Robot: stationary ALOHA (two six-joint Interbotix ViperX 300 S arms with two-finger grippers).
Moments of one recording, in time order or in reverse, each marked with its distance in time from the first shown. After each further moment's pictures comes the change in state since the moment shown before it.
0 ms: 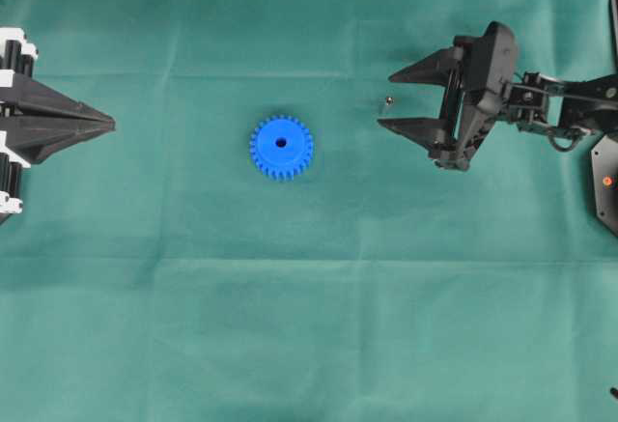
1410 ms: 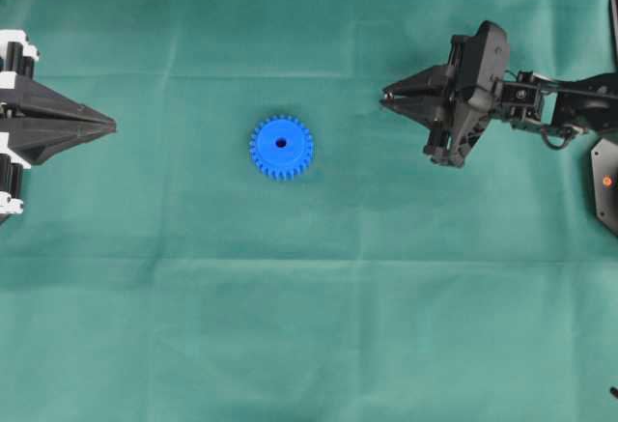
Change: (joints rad) left arm -0.002 0.002 0.000 0.000 0.018 0.000; right arm -0.011 -0.005 -0.017 0.023 0.038 -0.014
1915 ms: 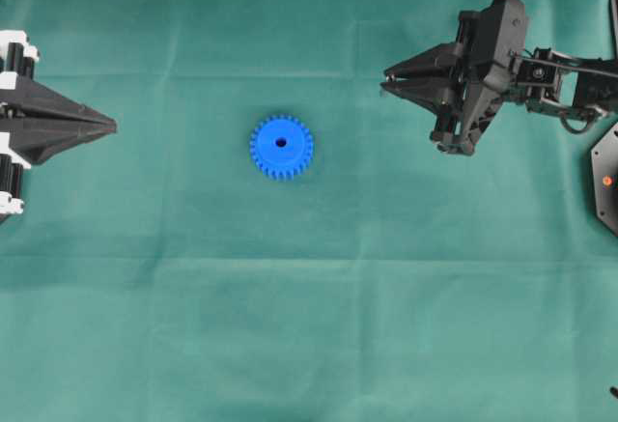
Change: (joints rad) left arm 0.000 -0.002 0.000 0.002 0.011 0.000; right arm 0.011 -0.232 -0.064 -0.002 0.293 0.000
